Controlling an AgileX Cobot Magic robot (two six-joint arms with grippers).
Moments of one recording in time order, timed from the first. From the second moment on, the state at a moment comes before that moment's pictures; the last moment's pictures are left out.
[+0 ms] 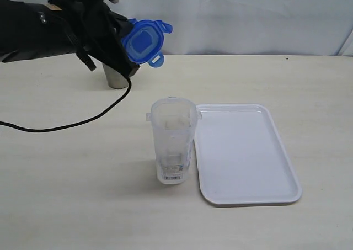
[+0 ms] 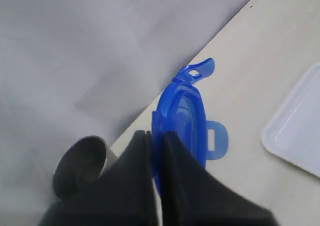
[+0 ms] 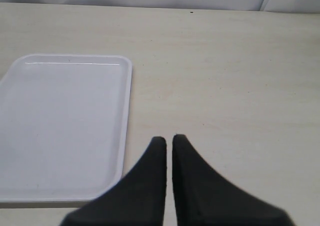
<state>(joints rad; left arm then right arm) -0.56 1.51 -1.00 -0.71 -0.04 1.22 -0.03 0.30 0.00 -0.09 0.19 0.02</state>
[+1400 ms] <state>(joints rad) -0.86 1.51 -0.85 -0.89 -0.50 2.11 -0.03 0.30 0.00 -0.09 0.19 0.02</state>
